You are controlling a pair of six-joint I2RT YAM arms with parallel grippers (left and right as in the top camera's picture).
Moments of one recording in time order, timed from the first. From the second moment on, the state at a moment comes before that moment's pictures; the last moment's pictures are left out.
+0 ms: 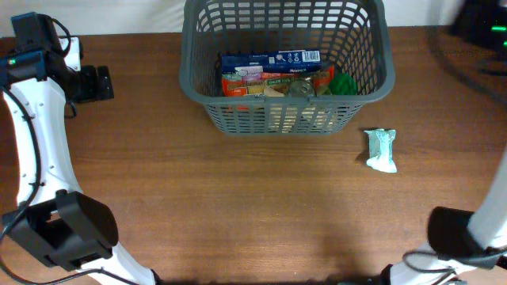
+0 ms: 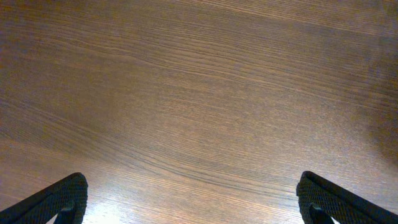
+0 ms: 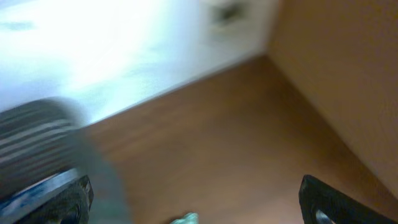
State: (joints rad) left arm 0.30 1.90 1.95 -1.16 -0.05 0.11; right arm -0.26 1.84 2.59 -1.42 0.17 0.19
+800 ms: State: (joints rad) left arm 0.30 1.90 1.95 -1.16 -0.05 0.11; right arm -0.27 1.87 1.33 -0.86 -0.16 0.10
